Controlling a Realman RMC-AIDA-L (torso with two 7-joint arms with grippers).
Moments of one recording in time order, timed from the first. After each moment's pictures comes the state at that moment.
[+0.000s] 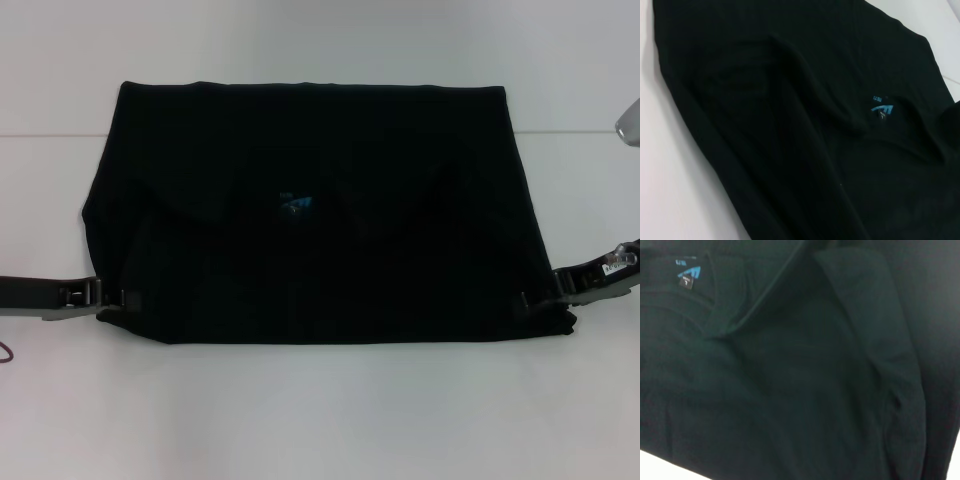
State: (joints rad) left arm -0.59 -1.93 0.60 0.58 2.34 1.35 -2.23; right arm 0.85 1.95 -0.79 -0.56 -2.65 -1.29 2.48
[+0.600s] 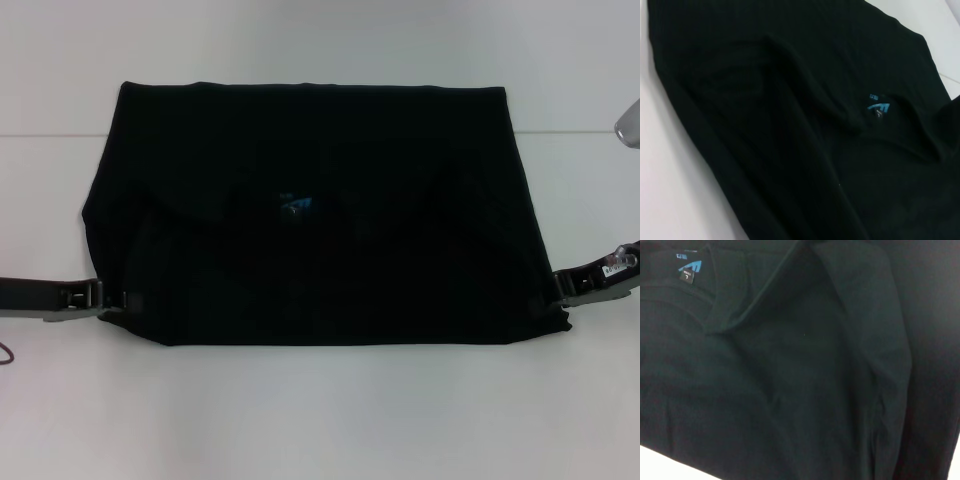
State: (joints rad) left arm -0.59 -1.93 0.60 0.58 2.34 1.36 -2.22; right arm 0.85 1.95 -0.79 -0.56 -2.65 -1.30 2.48
